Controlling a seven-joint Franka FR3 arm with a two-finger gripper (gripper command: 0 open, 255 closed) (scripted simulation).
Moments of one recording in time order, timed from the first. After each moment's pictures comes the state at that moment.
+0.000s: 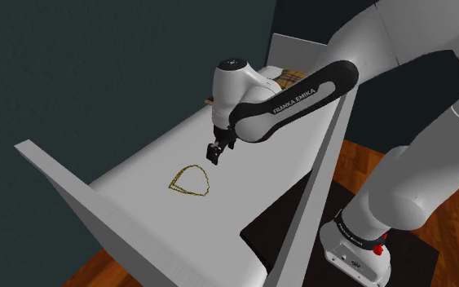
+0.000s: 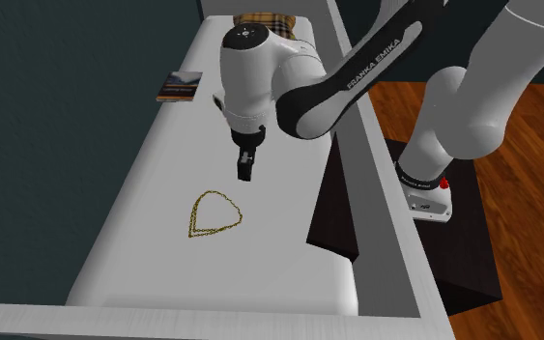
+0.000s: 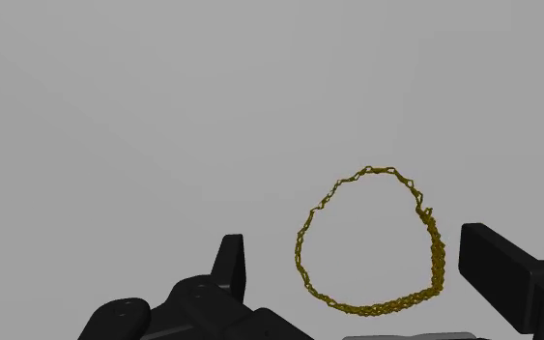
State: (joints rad) arm 0.14 -0.12 0.30 -2.46 -0.09 2.40 0.28
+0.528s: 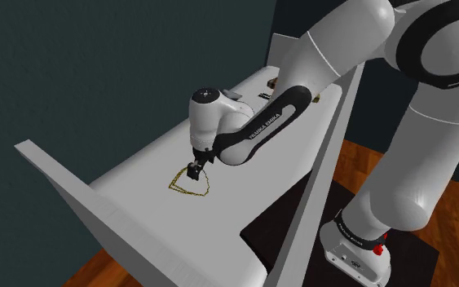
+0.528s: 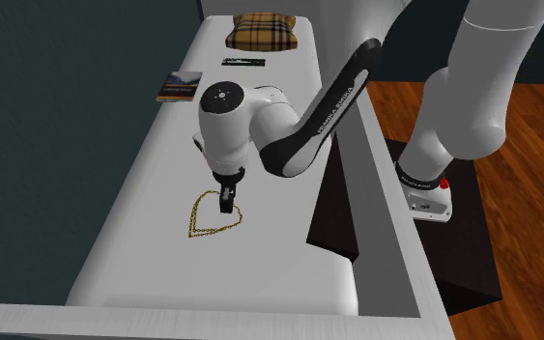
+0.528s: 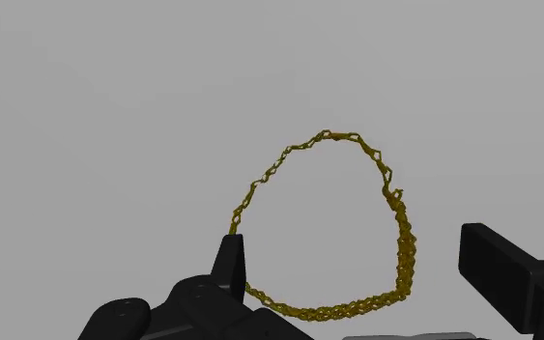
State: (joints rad) arm 0.18 0.18 0.32 -2.33 -0.32 2.55 0.46
